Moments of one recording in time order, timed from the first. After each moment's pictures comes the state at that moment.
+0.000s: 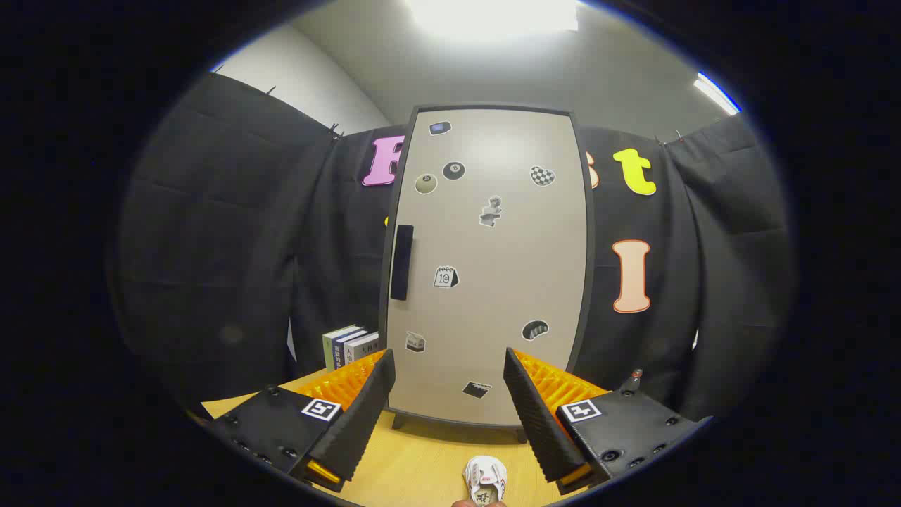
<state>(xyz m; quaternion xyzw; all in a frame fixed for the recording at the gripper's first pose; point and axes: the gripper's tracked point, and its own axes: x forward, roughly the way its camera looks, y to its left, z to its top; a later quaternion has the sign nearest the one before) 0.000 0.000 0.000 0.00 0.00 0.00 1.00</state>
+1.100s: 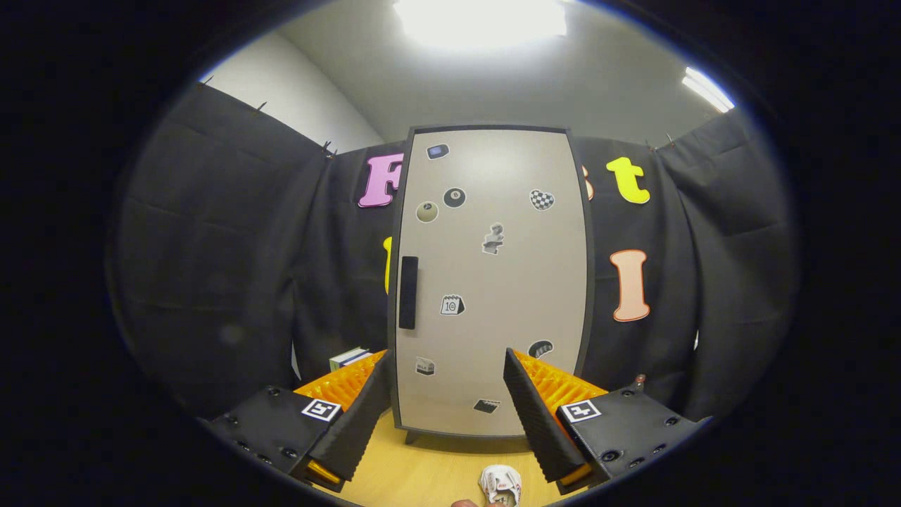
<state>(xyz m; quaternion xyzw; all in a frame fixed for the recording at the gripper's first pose) 0.000 0.022 0.037 0.02 -0.02 -0.01 1.00</state>
